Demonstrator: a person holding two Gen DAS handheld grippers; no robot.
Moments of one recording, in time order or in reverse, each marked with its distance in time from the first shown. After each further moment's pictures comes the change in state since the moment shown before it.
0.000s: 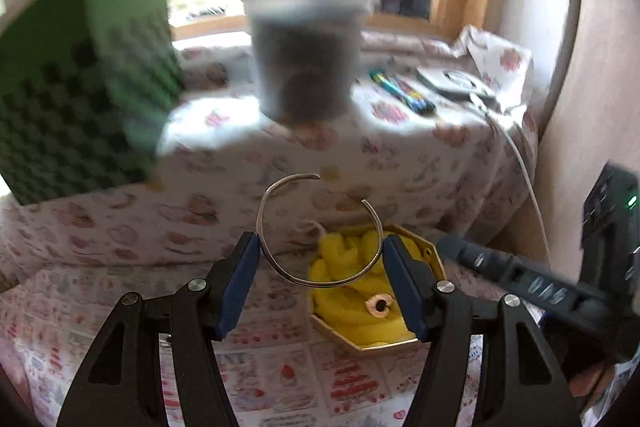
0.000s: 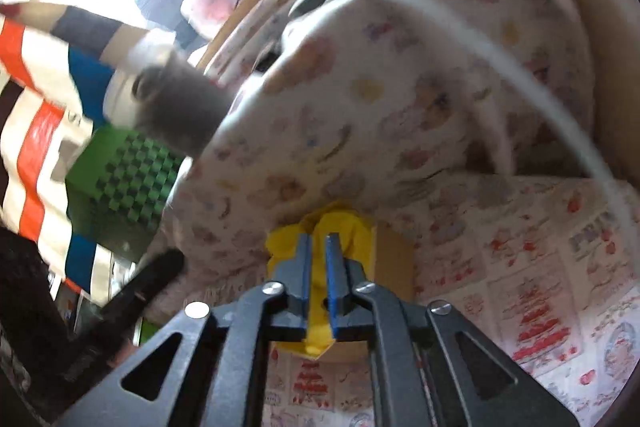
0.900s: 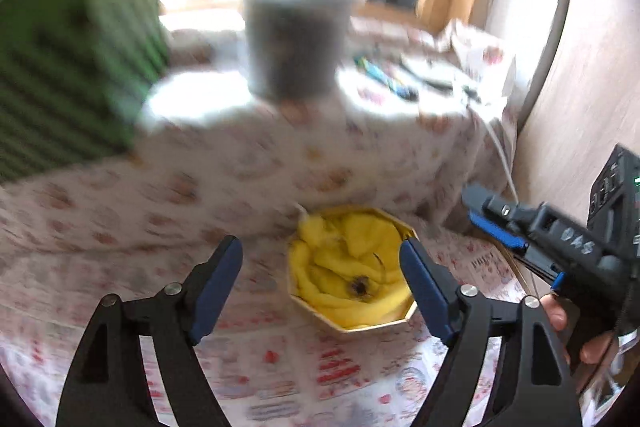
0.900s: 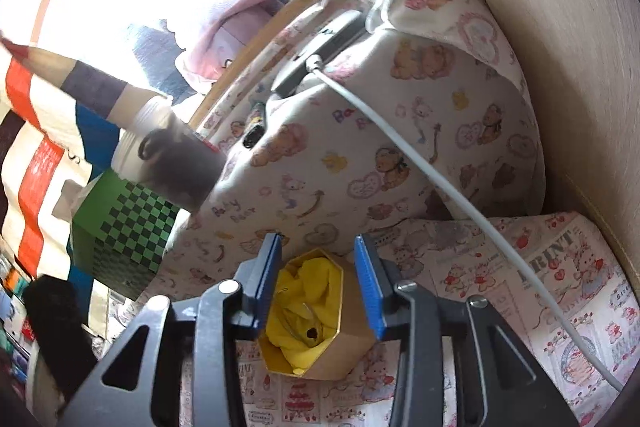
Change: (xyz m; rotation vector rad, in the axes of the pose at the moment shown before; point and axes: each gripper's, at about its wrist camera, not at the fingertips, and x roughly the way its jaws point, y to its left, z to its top) left arm -0.021 0.012 -0.011 -0.020 -0.019 -0.070; right arm -0.030 0.000 0.012 -0.025 -0.114 -0.049
